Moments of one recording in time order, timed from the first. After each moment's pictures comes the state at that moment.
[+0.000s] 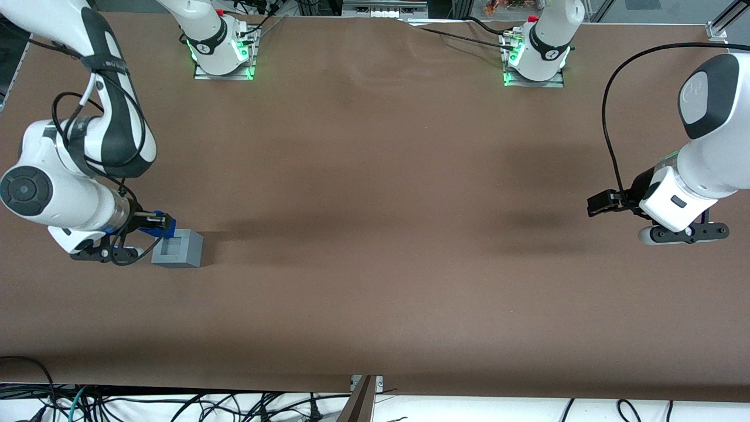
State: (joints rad) arm 0.00 0.46 0.05 -1.63 -0.10 1.97 0.10
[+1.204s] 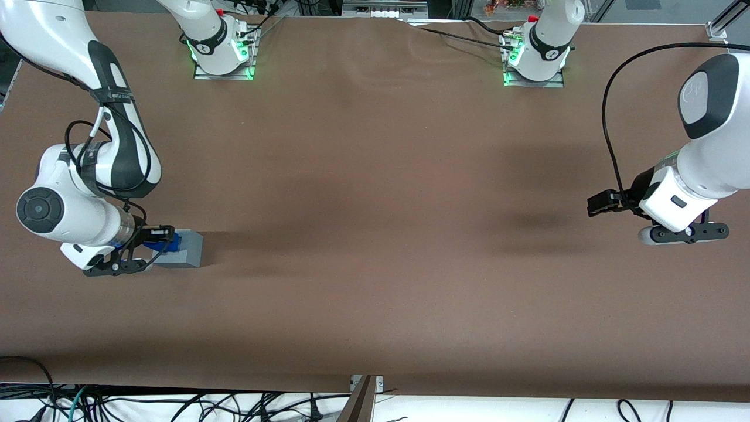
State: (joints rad) arm -0.03 0.53 0.05 -1.62 -0.10 2.06 -0.05
